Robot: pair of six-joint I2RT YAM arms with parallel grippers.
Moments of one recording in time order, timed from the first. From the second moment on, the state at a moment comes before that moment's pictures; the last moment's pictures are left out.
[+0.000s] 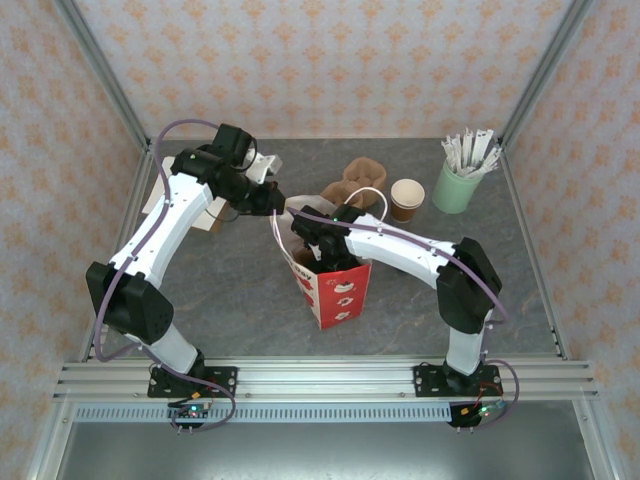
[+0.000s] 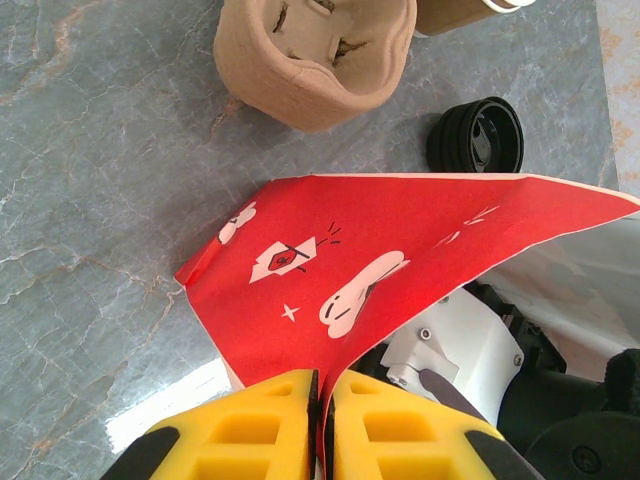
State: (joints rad) left arm -0.27 1.62 1.65 -1.17 0.50 -0.20; right arm 0.91 1.84 1.52 -1.18 -0.12 0.43
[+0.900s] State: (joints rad) left arm -0.28 1.63 1.65 -1.16 0.50 -0.20; right arm 0.91 1.83 1.49 -1.12 -0.13 0.42
